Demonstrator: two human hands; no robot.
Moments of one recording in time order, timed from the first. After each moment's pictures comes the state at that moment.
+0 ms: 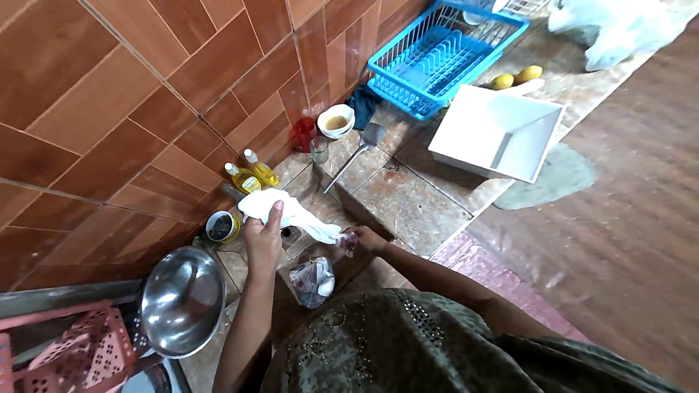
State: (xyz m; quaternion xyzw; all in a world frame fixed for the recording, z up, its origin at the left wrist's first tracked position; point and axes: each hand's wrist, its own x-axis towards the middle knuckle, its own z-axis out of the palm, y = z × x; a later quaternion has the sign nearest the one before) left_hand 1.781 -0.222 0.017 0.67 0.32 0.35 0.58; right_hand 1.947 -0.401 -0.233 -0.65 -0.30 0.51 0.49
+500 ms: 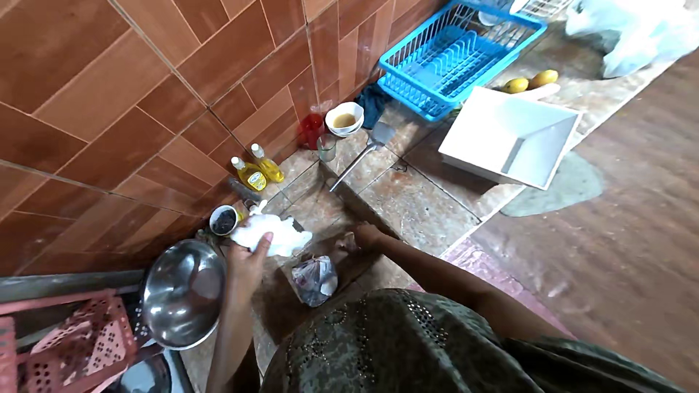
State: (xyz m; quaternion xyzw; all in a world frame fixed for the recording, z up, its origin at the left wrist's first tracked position) left_hand 1.707 -0.208 0.022 0.75 0.35 0.25 0.50; right_hand 1.959 -0.372 -0.224 -0.77 -0.44 0.46 0.10
